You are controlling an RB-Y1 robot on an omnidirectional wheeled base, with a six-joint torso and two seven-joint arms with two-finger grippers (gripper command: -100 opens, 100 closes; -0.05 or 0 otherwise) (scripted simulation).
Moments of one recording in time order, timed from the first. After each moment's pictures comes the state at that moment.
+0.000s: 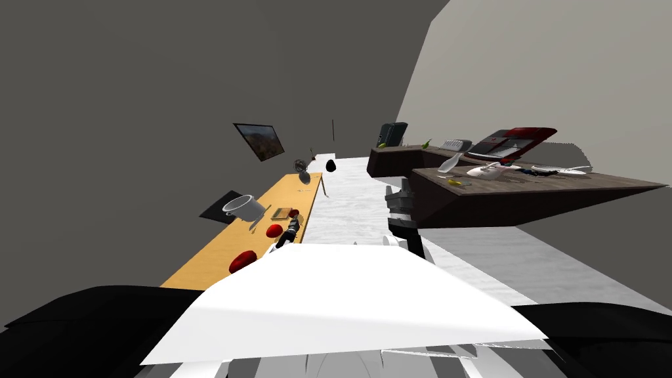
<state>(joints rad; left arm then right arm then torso) 0.27 0.30 0.04 -1.31 0.08 -0.06 0.20 0.53 0.02 0.04 -2.29 0.05 -0.36 -0.17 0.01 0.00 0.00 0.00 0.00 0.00</state>
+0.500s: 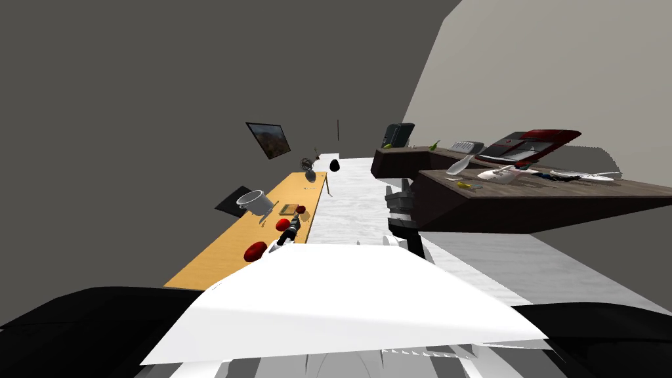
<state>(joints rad) 0.25 0.33 0.01 -1.32 0.06 -0.01 0.23 0.53 0.02 0.04 -2.29 0.05 -0.36 -0.17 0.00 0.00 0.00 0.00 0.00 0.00</state>
